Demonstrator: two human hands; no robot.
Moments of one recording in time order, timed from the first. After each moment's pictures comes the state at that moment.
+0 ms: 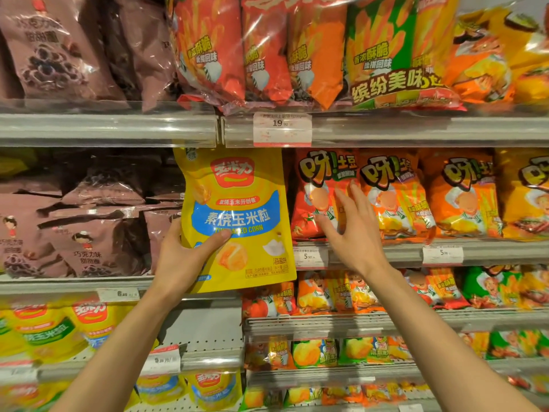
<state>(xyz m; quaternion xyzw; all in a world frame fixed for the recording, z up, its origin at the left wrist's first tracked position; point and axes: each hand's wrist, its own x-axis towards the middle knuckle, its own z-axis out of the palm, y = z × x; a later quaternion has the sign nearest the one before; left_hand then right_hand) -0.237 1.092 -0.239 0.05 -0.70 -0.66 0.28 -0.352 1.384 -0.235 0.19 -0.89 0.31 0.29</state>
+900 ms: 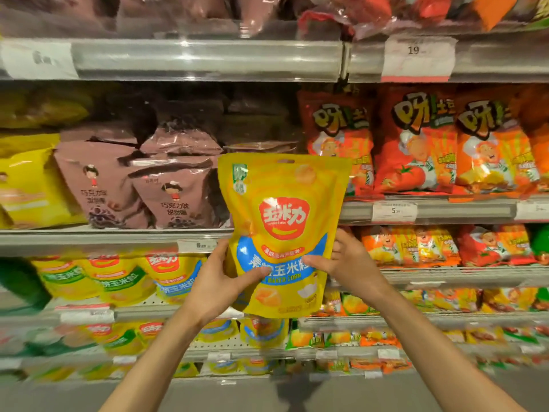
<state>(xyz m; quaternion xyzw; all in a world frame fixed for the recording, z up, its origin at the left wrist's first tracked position) -0.157 0.982 -0.336 0.03 -0.78 -0.61 0.09 -0.247 1.233 -0.327 0.17 -0.74 0.64 -0.10</state>
